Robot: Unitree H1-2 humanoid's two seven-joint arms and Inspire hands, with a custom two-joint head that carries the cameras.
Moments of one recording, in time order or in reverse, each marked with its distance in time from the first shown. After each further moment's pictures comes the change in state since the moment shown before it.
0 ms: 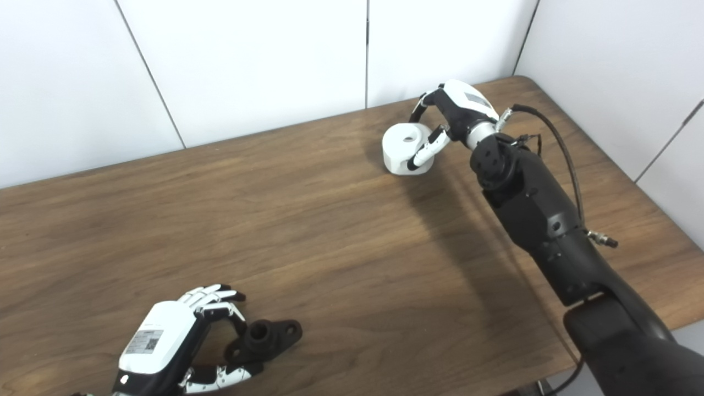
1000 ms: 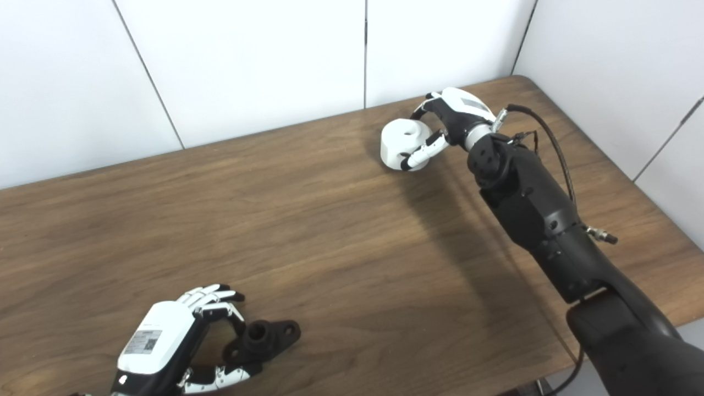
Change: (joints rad) left arm -0.002 0.005 0.002 0.005 -0.005 -0.009 0.004; right arm -0.018 -0.025 0.056 -0.014 -0.054 0.096 0.102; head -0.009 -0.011
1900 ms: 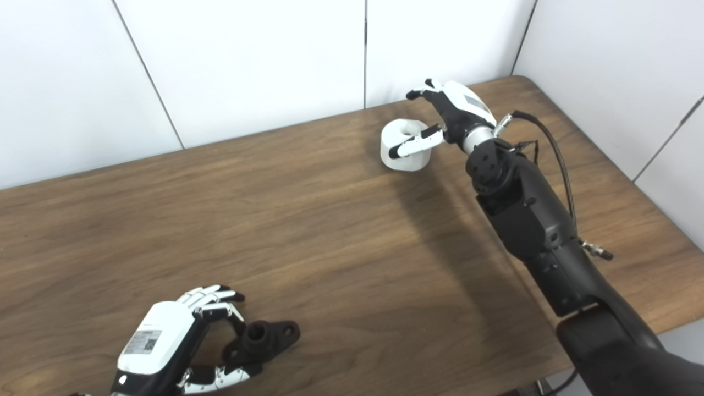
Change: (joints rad) left arm -0.001 0.002 0.001 0.004 -0.004 -0.004 0.002; right arm 0.024 0.055 -0.078 -0.055 0.060 0.001 -0.075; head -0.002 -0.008
